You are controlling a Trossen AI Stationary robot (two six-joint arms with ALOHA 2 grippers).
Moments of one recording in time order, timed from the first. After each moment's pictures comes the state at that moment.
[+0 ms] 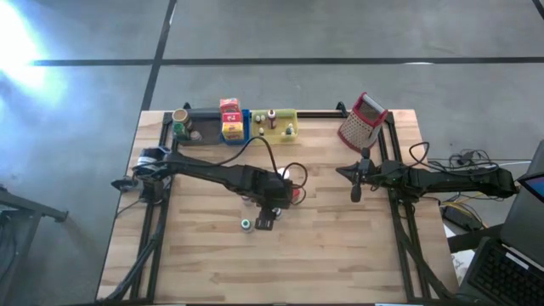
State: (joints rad) left arm -0.12 1.88 1.57 -0.80 0.05 0.03; right arm -0.09 0.42 0.01 0.15 0.23 0.10
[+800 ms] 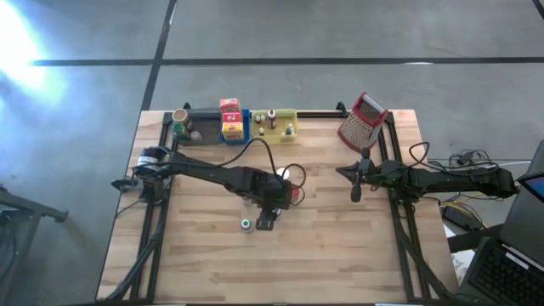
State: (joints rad) left arm -0.11 1.88 1.50 -0.71 0.06 0.02; right arm -0.09 0.42 0.01 0.15 0.23 0.10
